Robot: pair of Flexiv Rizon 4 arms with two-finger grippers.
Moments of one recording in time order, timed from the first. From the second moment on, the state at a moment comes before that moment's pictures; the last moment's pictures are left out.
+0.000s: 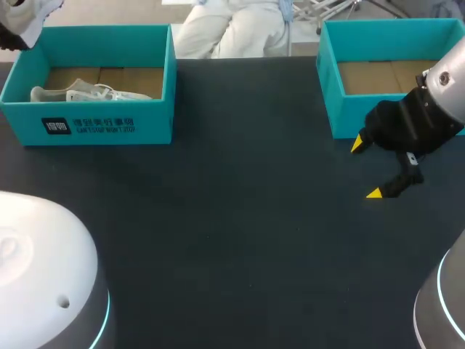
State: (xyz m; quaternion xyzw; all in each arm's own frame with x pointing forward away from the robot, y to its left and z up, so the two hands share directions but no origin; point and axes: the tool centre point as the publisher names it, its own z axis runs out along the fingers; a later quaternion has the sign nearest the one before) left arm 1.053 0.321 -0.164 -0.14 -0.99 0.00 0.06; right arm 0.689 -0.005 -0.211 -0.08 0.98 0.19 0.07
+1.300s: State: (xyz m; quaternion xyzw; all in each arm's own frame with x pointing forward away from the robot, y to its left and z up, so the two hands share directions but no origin) left arm 1.109 0.361 -0.151 -0.52 -0.85 -0.06 0.08; right arm 0.689 -0.005 -0.211 -0.08 0.98 0.19 0.07
